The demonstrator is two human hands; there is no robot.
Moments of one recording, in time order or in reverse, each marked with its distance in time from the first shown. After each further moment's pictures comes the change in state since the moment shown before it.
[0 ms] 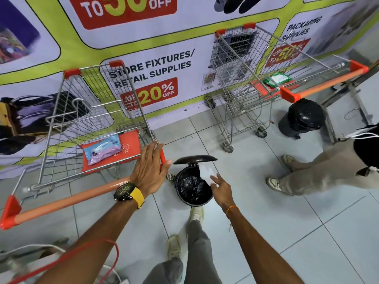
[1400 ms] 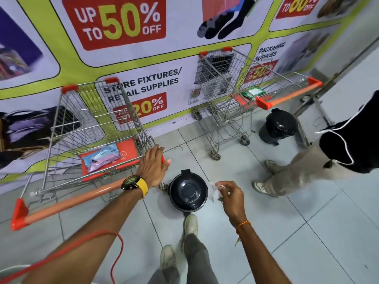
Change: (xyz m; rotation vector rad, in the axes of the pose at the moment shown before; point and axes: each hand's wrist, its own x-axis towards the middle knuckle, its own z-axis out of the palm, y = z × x) left_hand -0.004 0.004 -0.008 -0.030 -0.079 0.038; right_hand -0.097 -0.001 -0.039 0.353 0.325 -0.156
